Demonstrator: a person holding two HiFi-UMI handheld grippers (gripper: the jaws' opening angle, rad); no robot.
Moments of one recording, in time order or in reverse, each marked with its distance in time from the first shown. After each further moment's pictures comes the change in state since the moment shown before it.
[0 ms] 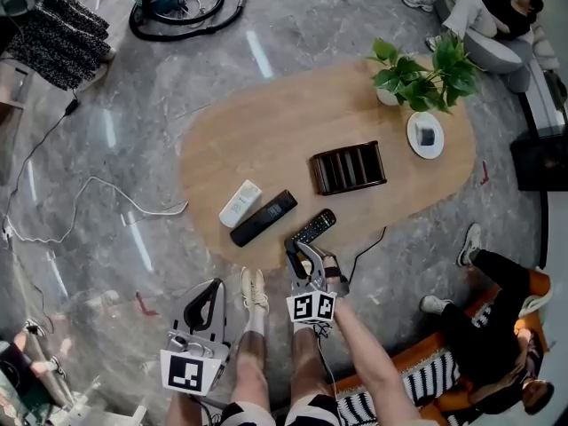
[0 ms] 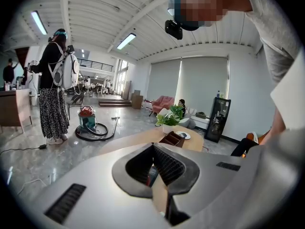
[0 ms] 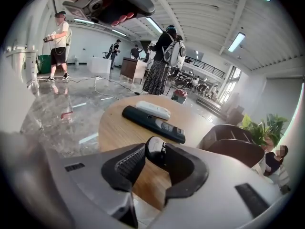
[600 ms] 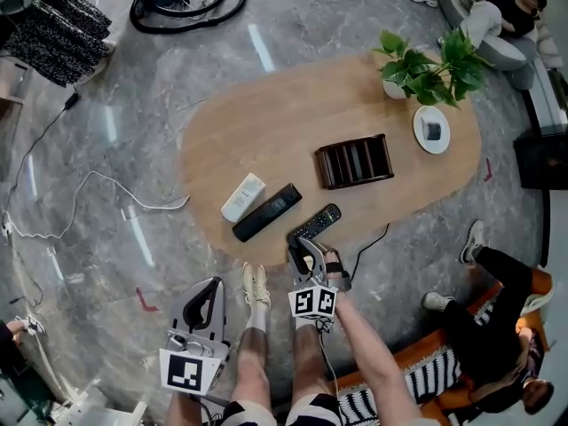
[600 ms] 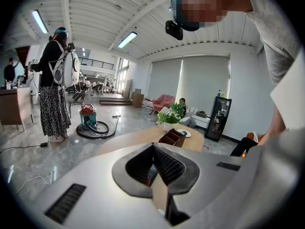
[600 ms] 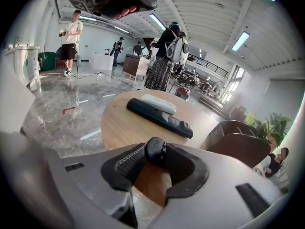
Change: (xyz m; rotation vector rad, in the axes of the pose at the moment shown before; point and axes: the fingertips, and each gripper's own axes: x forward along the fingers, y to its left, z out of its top) left arm -0.004 0.006 -0.015 -0.007 0.014 0.004; right arm 0.013 0.014 -0.015 -0.029 0.024 0.012
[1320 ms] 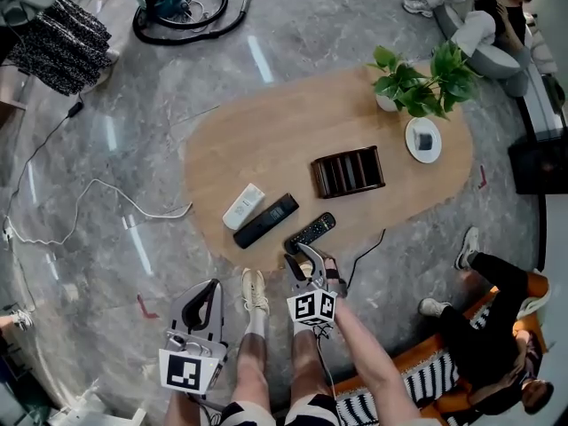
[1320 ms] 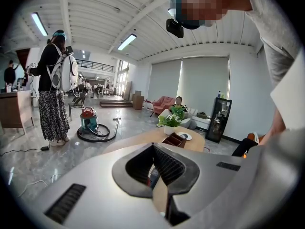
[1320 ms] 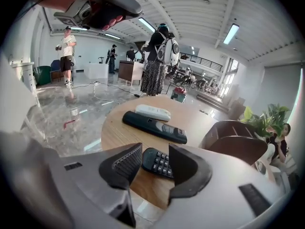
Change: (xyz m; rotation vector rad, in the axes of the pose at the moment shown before) left arm -0.006 0.005 0.021 0.005 -0.015 0.011; right arm -0.015 -0.015 0.023 0.123 -0.023 0.023
